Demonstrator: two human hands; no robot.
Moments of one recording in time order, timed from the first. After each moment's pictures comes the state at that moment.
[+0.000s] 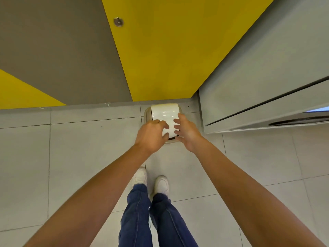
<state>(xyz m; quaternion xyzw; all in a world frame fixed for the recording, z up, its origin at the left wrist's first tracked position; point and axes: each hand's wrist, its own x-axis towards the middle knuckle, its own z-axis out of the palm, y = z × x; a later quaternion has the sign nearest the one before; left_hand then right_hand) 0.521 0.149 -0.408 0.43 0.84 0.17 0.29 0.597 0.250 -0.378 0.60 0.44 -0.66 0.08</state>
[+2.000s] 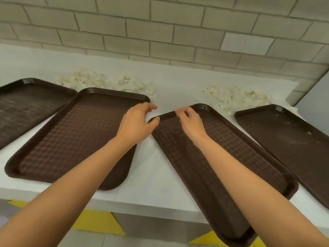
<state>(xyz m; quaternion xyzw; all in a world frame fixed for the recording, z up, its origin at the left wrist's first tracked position) -0.026 0.079 0.006 0.35 0.86 0.36 -0.04 0.051 0.236 -0.001 0.26 0.79 -0.53 -0.20</state>
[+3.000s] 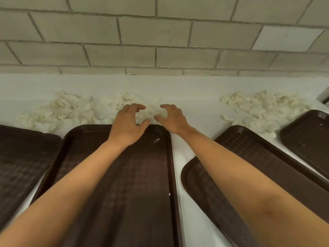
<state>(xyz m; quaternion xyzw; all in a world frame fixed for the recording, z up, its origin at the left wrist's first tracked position) -0.286 0.119 -0.027 0.37 0.87 0.33 0.01 -0.221 0.276 -0.049 0.28 0.91 -0.30 -0.08</state>
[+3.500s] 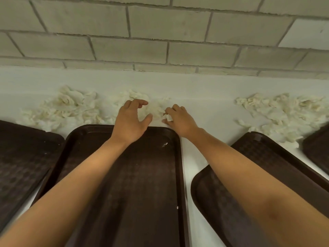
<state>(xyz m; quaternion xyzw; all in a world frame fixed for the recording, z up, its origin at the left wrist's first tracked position) -0.316 0.129 -0.040 0.34 0.86 0.37 -0.01 -0.247 0.298 -0.068 0.16 0.98 -0.15 -0.03</state>
